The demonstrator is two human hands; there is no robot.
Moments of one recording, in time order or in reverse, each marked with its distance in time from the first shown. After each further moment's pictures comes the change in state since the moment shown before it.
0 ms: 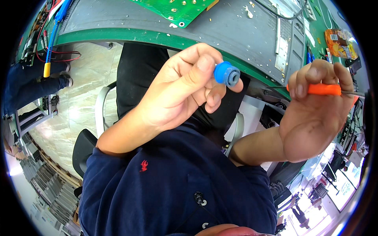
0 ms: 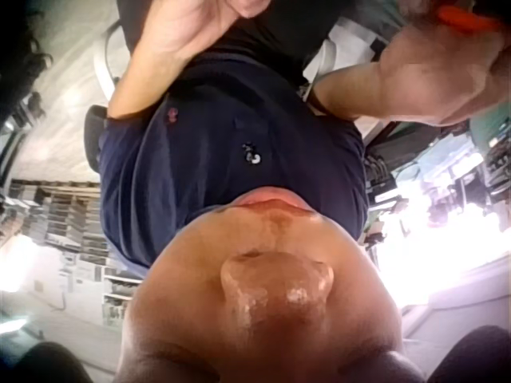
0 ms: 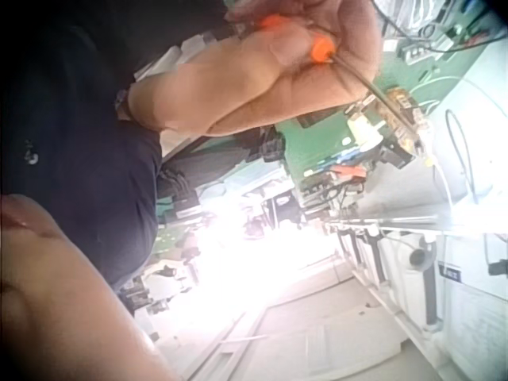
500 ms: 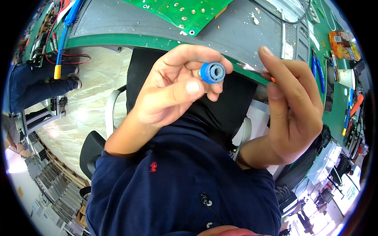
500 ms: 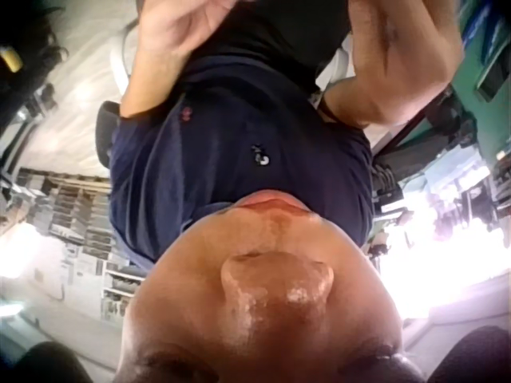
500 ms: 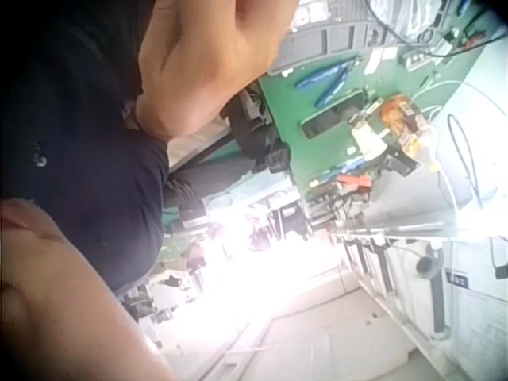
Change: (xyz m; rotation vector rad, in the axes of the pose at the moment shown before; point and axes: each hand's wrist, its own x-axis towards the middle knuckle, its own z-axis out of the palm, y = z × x) left_hand -0.009 0.021 -0.018 0.073 -0.083 0.123; right_hand 0.002 -0.008 0.029 -0.697 -0.274 -0.061
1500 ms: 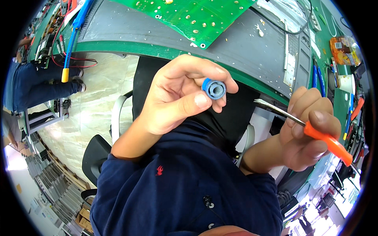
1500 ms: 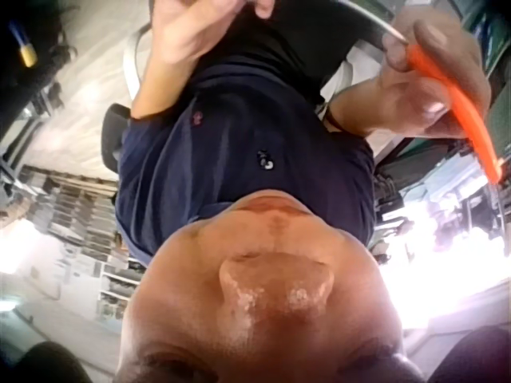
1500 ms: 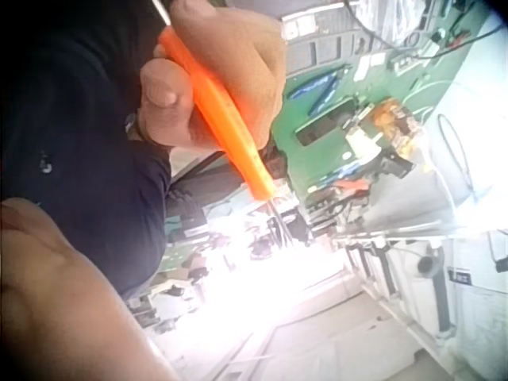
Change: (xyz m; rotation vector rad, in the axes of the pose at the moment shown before) left_hand 0.002 0.005 0.001 0.162 -0.037 0.172; right_hand -0.006 0.024 -0.006 0.586 0.059 -0.262
